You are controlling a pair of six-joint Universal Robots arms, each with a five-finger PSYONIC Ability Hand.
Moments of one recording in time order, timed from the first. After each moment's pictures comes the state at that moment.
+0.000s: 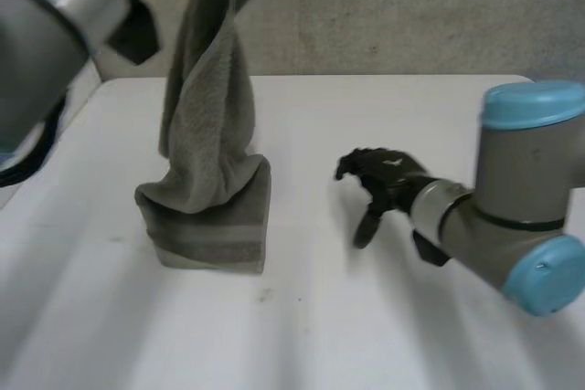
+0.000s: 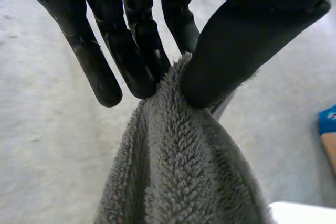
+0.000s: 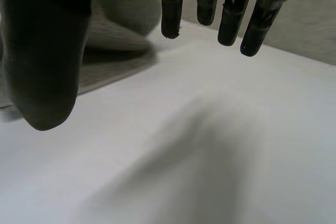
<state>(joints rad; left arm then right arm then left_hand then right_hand) 4.24 -1.80 -0.98 3.10 -1.34 3.00 2.06 -1.08 1.35 0.16 1.37 3.11 1.18 1.22 1.22 1.22 1.02 0.35 0.25 0.24 0.26 0.07</state>
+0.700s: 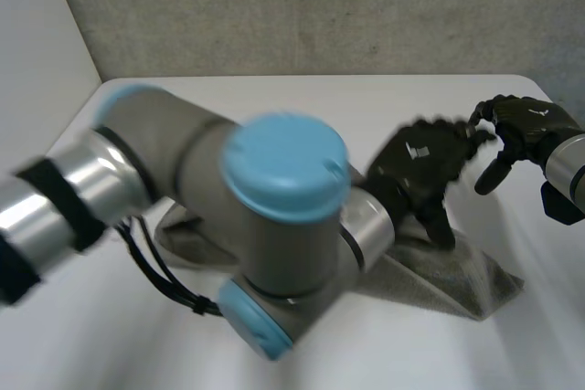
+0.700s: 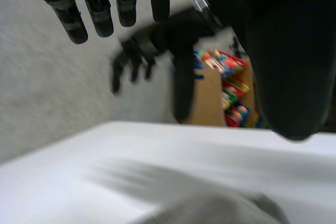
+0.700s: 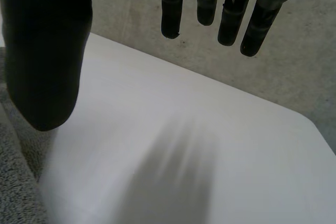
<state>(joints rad) 3.75 -2.29 -0.89 3.13 -1.43 3.01 1.69 -1.28 1.46 0.12 1.38 3.01 0.18 0.17 0.17 0.17 0.03 0.35 0.25 0.24 0.26 0.07</state>
